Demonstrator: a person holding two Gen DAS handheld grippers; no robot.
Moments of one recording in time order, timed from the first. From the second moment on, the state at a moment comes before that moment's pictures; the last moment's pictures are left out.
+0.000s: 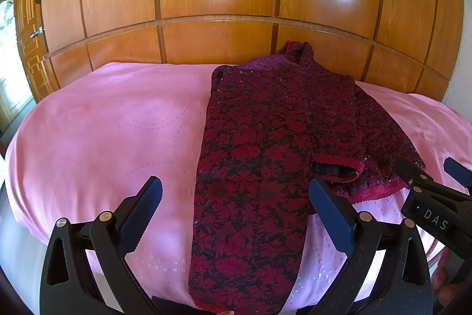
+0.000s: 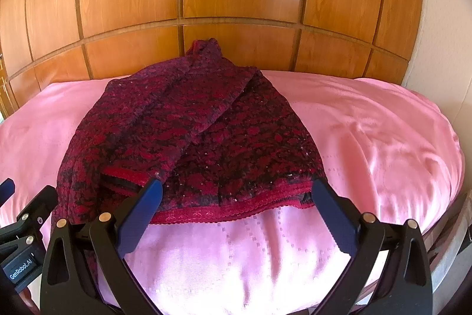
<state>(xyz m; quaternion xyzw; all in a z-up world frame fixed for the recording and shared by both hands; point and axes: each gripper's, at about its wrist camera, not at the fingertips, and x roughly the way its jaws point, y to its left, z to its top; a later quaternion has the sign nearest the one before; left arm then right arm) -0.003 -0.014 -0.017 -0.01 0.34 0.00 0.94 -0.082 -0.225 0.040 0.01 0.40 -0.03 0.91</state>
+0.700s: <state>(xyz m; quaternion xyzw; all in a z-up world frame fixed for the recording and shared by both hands) -0.003 -0.020 -0.016 0.00 0.34 -0.01 0.94 -0.083 -0.229 0.043 0.01 0.40 -0.03 0.92</state>
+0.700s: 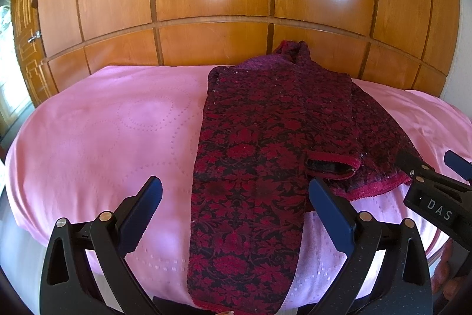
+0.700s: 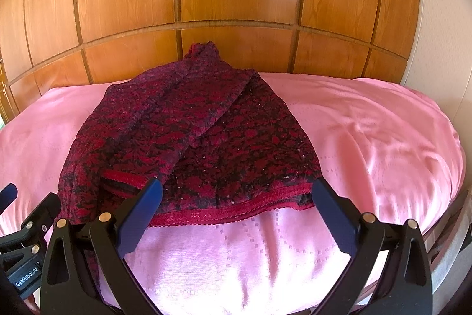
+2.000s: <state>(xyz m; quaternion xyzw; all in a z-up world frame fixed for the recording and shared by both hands) 0.044 0.104 0.012 -0.18 0.34 -0.11 0.92 0.031 -0.207 0.031 0.11 0.46 0.18 0.86</state>
